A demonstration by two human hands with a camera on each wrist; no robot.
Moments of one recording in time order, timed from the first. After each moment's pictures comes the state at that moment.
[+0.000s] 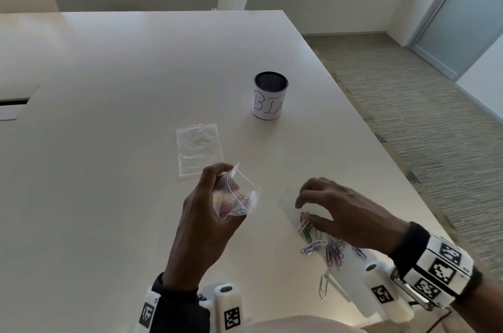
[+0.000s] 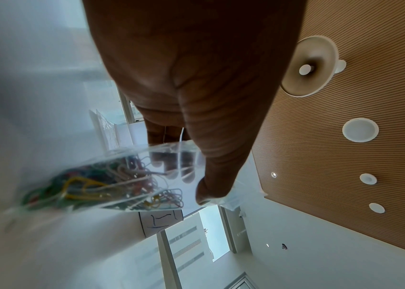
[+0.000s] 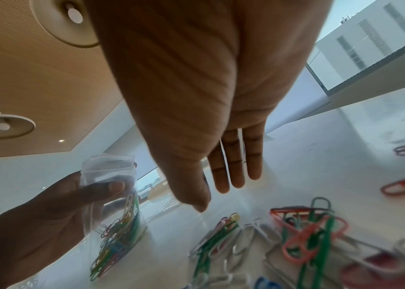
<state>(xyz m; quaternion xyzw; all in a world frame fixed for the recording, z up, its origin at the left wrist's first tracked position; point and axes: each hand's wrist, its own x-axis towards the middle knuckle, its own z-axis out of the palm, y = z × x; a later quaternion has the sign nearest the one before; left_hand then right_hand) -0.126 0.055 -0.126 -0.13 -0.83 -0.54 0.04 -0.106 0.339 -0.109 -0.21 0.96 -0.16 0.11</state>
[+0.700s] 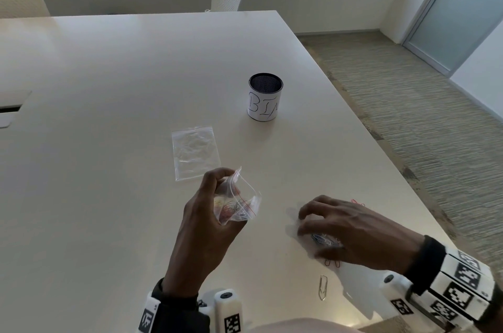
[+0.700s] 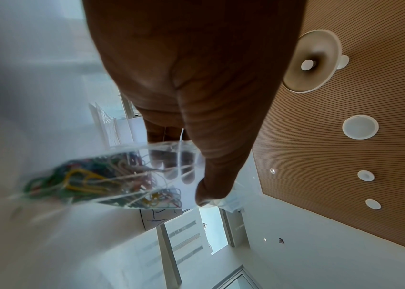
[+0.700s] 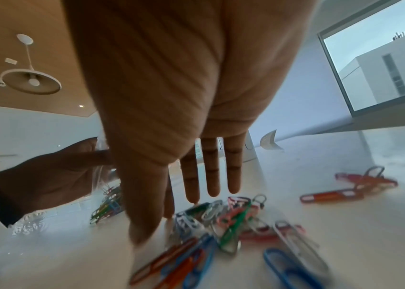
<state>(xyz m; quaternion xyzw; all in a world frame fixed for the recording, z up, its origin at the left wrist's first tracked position) -0.125 0.057 -0.125 -0.14 -0.84 -0.53 0.02 -0.084 0.353 -0.114 -0.30 0.94 -0.07 0.15</state>
